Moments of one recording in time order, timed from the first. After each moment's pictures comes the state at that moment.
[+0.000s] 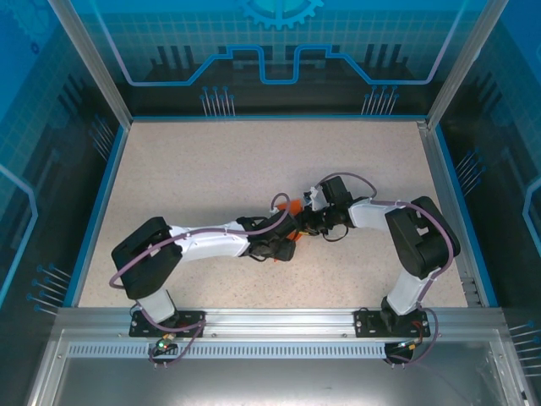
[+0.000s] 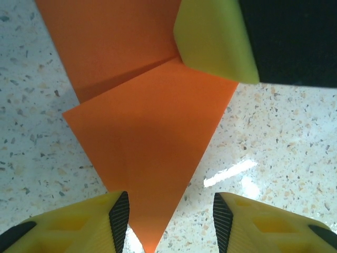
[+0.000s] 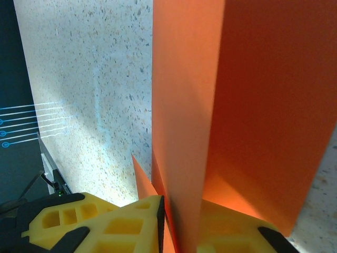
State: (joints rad) left arm -0.94 1.71 0.99 -0.42 -0.10 -0.66; right arm 0.43 1.75 0.83 -0.12 -0.71 0.61
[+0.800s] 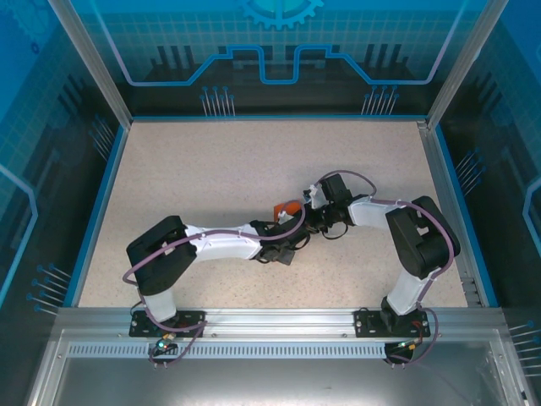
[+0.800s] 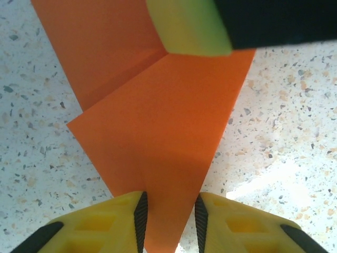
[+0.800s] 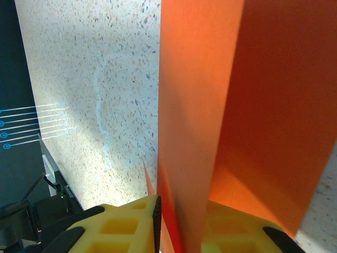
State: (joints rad) left arm -1.01 1.79 1.05 -0.49 -0.25 -0.61; right arm 0.43 1.75 0.85 -0.15 -0.71 0.61
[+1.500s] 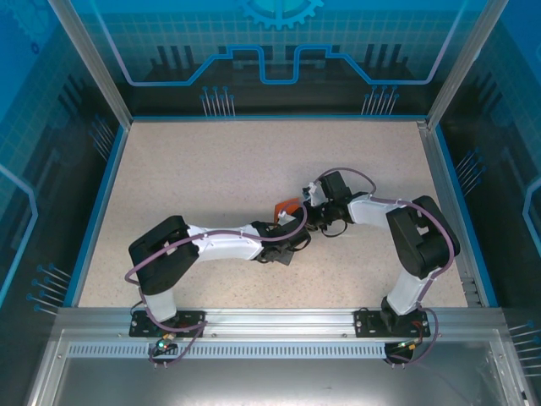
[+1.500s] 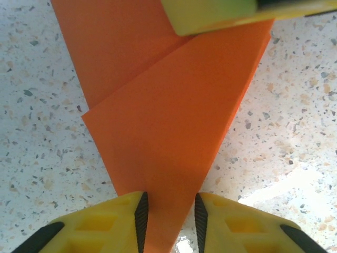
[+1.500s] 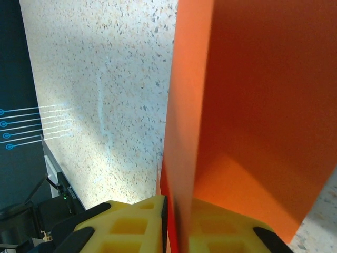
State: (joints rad) left arm -1.01 1.80 1.06 -0.50 -0.31 -0.61; right arm 0.43 1.75 0.88 -0.17 -0.71 0.60
